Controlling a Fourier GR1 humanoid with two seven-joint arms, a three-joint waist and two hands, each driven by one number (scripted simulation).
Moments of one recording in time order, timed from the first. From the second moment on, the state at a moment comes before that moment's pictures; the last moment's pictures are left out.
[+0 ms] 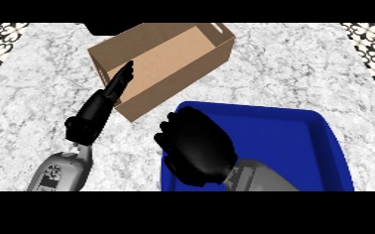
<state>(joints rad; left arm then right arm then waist) -0.21 0.19 -0.15 -1.57 -0.05 -0.08 0.07 -0.49 -0.09 0.70 -1.69 1.05 0.25 0.13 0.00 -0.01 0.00</state>
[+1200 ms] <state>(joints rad) -0.21 0.15 -0.13 -1.58 -0.09 -0.11 0.08 -0.82 0.00 0.30 -1.90 0.73 0.45 0.45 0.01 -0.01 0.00</state>
